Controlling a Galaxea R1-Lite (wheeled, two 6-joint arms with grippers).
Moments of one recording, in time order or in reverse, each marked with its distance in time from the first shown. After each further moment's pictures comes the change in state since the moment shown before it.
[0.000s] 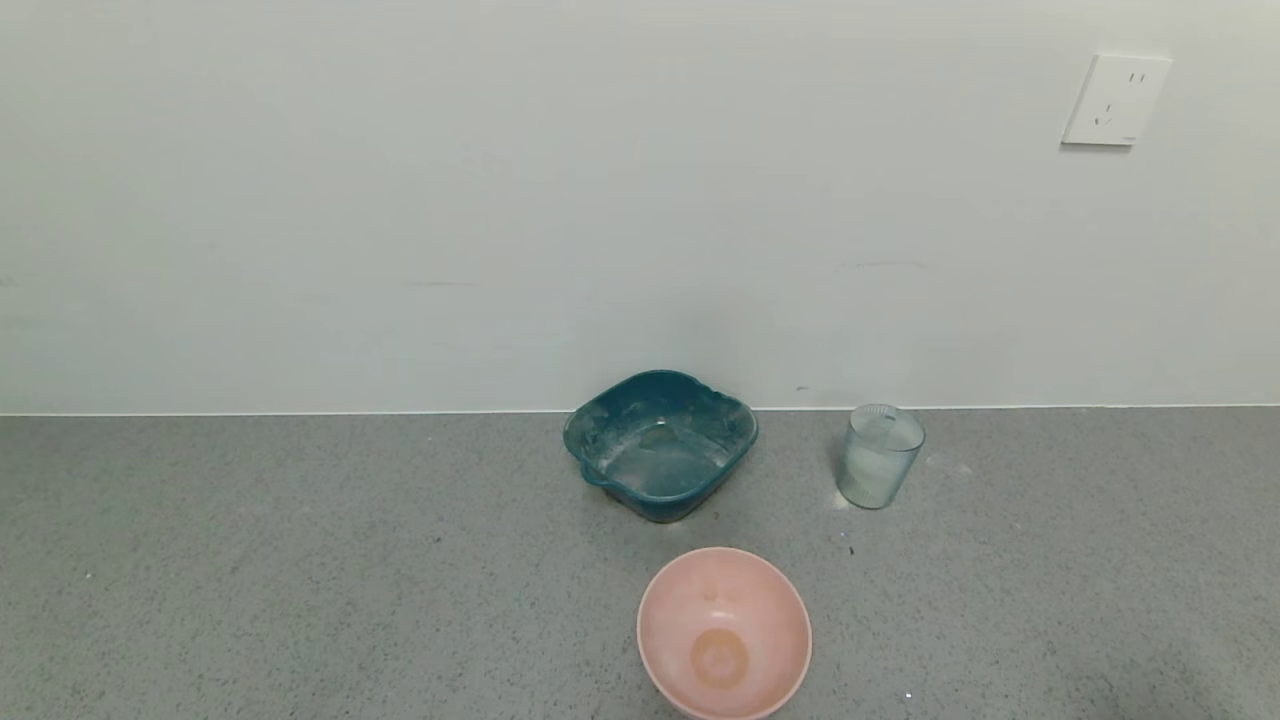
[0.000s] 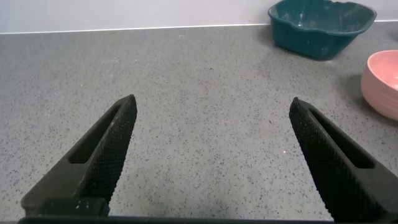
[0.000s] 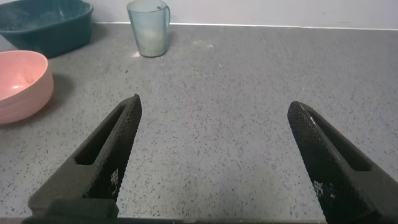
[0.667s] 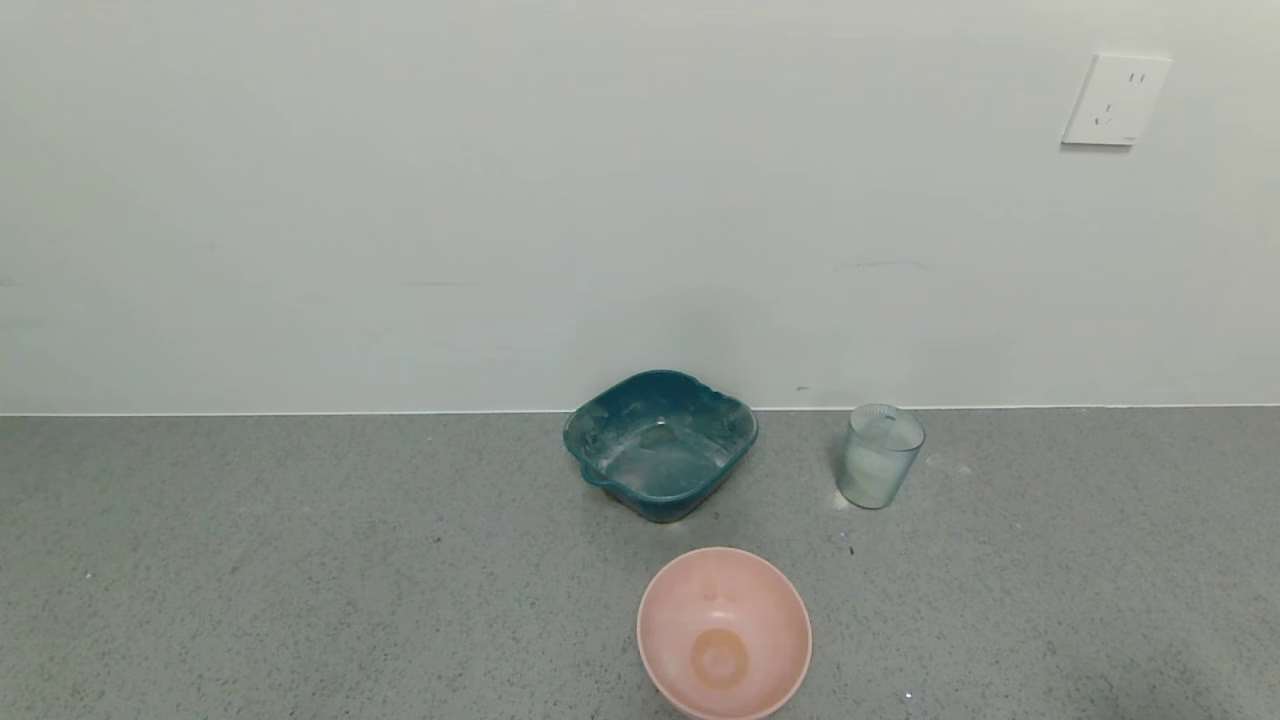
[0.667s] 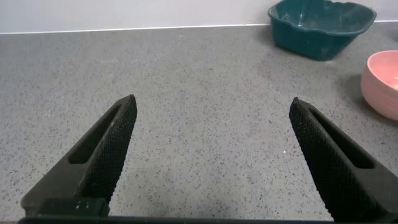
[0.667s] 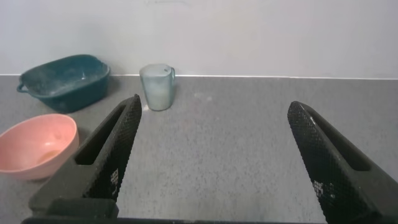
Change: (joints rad) left arm 0.000 0.000 0.000 0.000 0.000 0.000; right arm 0.003 0.221 -0.340 0.018 -0.002 0.008
